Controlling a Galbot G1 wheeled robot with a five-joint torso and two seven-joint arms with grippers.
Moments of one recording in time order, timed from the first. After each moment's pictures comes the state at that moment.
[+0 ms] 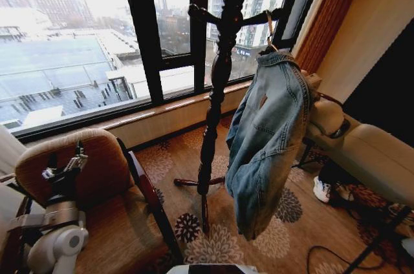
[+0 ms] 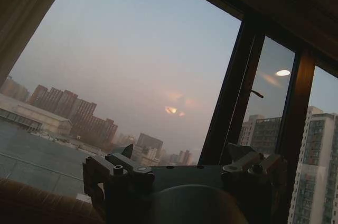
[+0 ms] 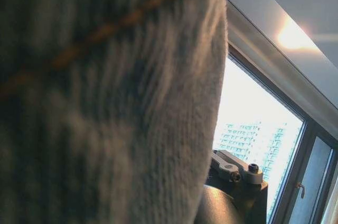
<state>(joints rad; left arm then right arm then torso) 1.59 -1.37 -1.02 -2.19 -0.77 -0.19 0.00 -0.17 0.44 -0.24 1.96 0.74 -0.16 0.39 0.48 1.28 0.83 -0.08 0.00</state>
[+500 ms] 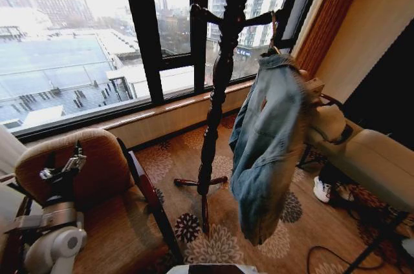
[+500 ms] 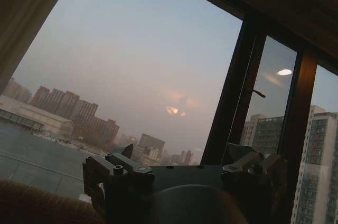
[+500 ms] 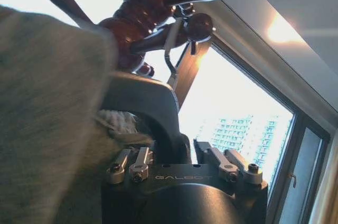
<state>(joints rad) 1.60 -1.37 -1.02 -2.19 -0.77 -0.20 0.00 -0.21 0.43 -0.22 2.01 0.78 -0.16 0.47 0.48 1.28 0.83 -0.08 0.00</state>
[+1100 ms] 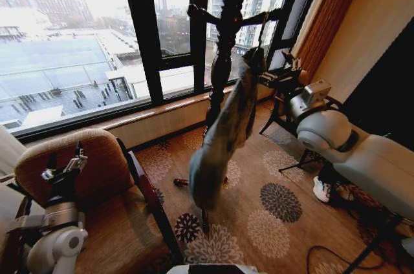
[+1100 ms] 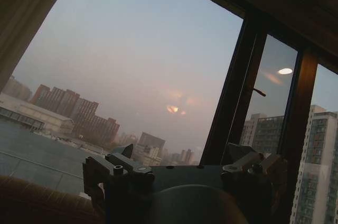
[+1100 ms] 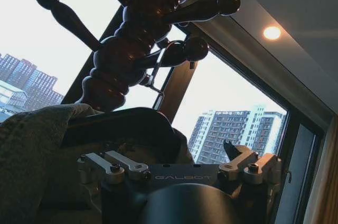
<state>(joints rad) 1.59 -1.37 -1.02 -2.18 -0.77 -0.20 0.00 -0.29 0.39 -0.15 2.14 0.82 -0.20 0.55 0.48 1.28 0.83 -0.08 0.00</state>
